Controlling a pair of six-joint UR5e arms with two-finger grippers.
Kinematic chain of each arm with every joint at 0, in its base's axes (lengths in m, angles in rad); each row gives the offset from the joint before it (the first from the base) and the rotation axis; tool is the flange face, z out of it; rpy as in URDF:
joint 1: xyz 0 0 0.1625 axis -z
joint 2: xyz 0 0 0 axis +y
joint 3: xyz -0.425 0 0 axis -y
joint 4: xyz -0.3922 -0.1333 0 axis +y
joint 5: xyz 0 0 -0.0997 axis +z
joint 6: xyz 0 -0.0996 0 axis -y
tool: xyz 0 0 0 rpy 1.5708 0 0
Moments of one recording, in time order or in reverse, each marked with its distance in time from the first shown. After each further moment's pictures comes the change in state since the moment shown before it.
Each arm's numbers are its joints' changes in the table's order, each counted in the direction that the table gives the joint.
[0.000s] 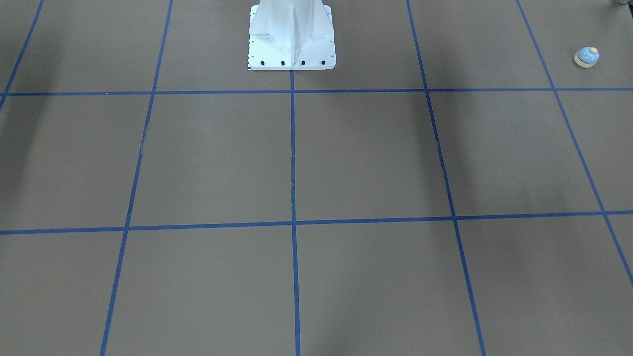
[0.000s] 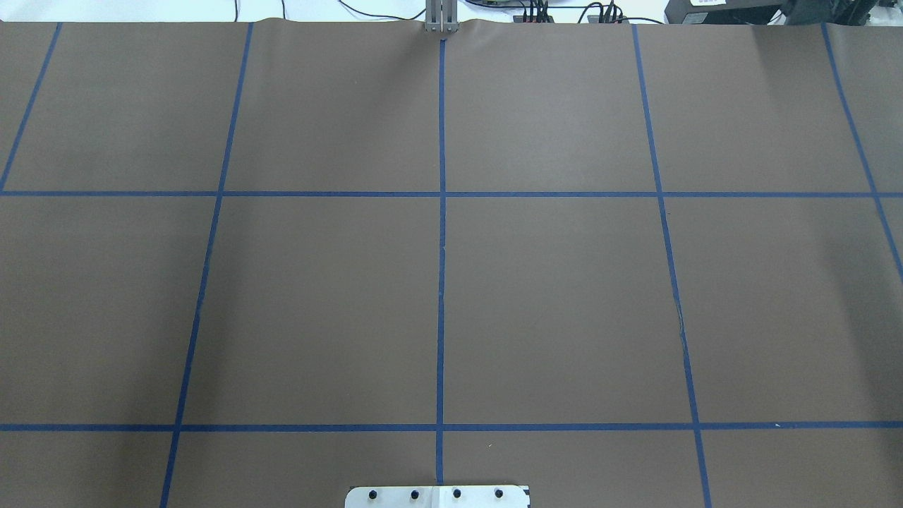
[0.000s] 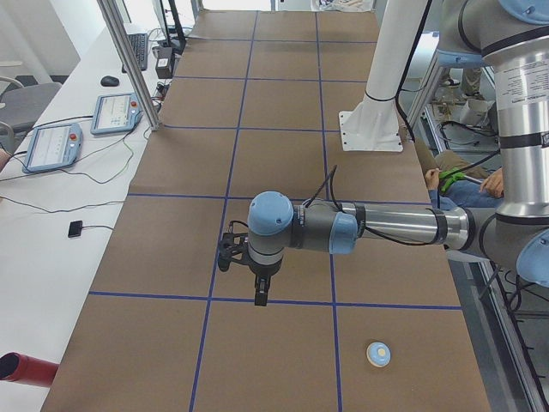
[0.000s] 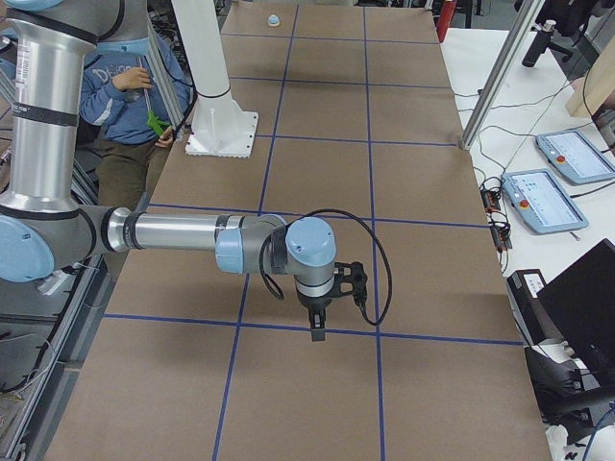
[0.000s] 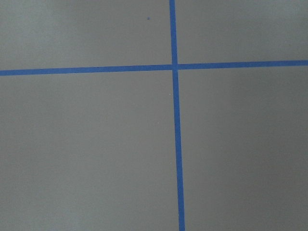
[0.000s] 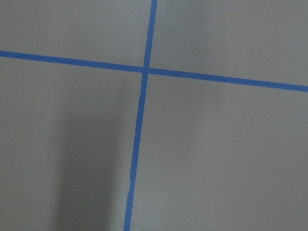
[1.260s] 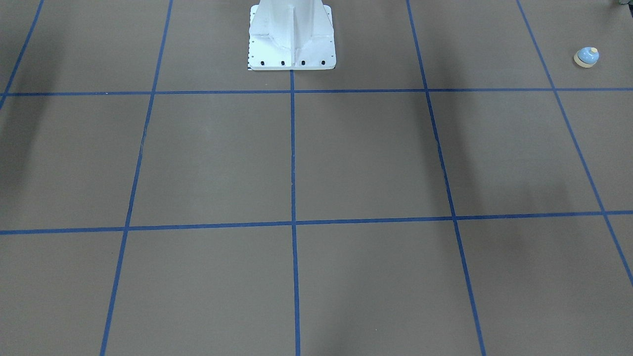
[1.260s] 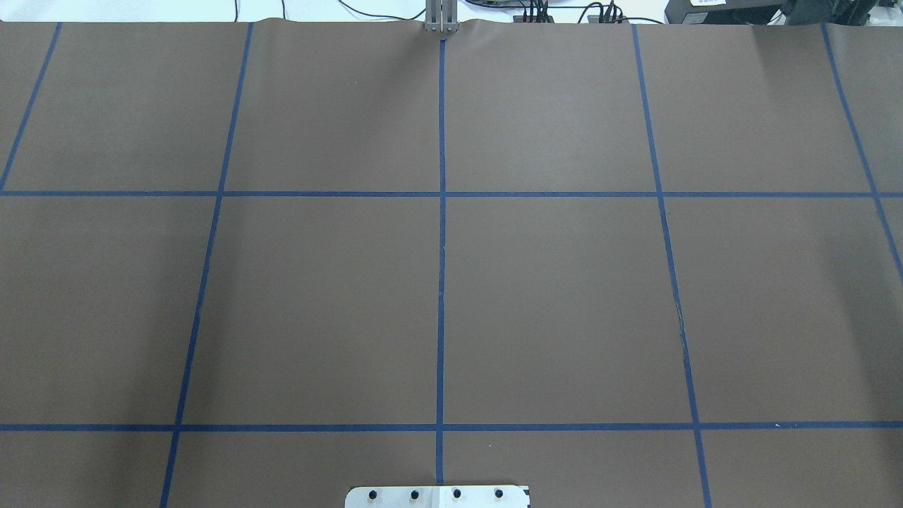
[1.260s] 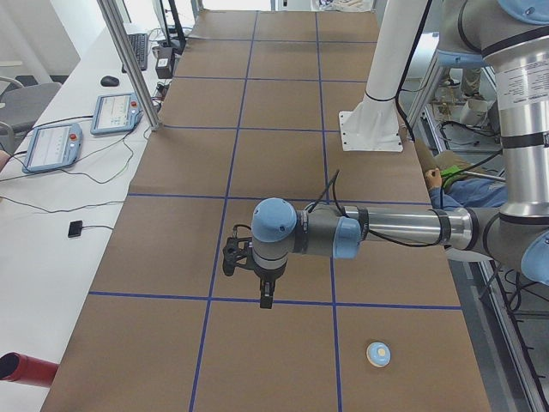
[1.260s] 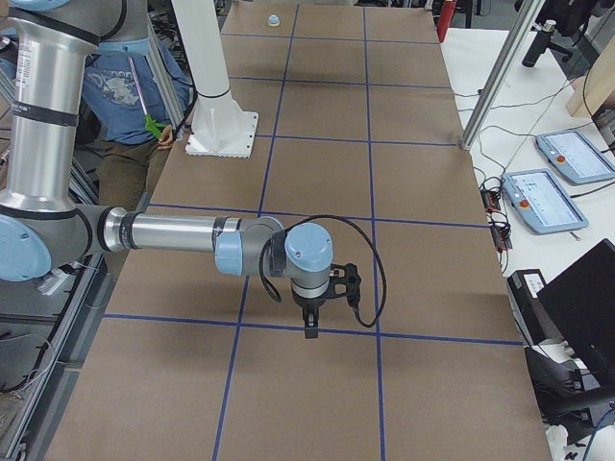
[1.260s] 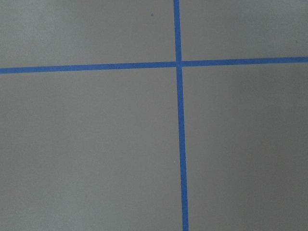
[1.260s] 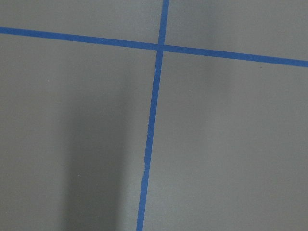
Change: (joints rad) left arm -0.005 -0.028 0.010 0.005 0.046 0.001; right arm 0.032 0.024 -0.013 -0.004 -0.053 0.007
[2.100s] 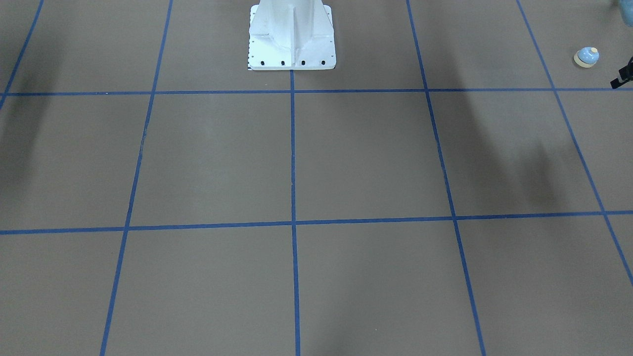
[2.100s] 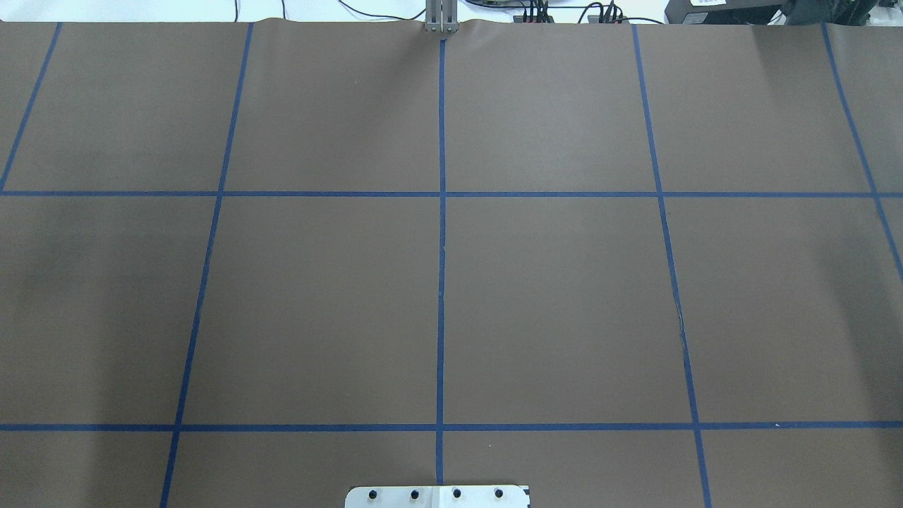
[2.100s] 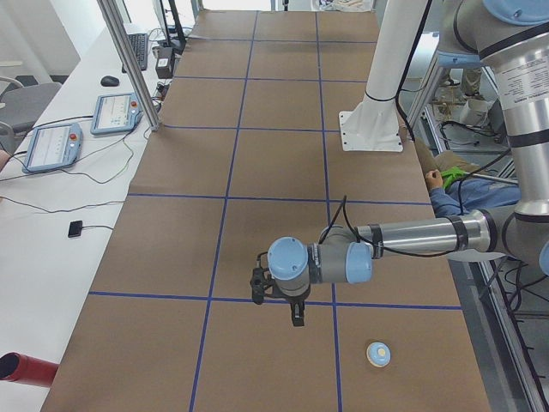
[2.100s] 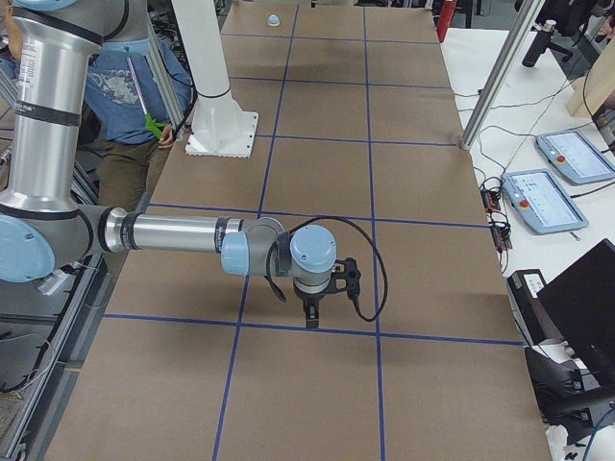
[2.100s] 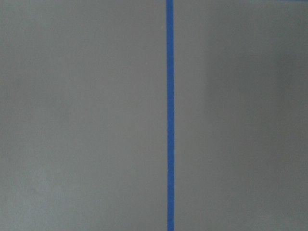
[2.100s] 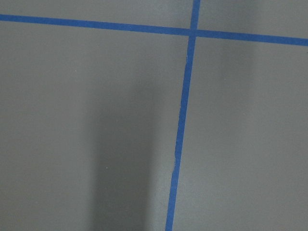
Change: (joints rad) left arm -0.098 -0.137 0.111 0.016 0.063 -0.001; right arm 0.053 0.000 -0.006 -0.022 -0.072 0.002
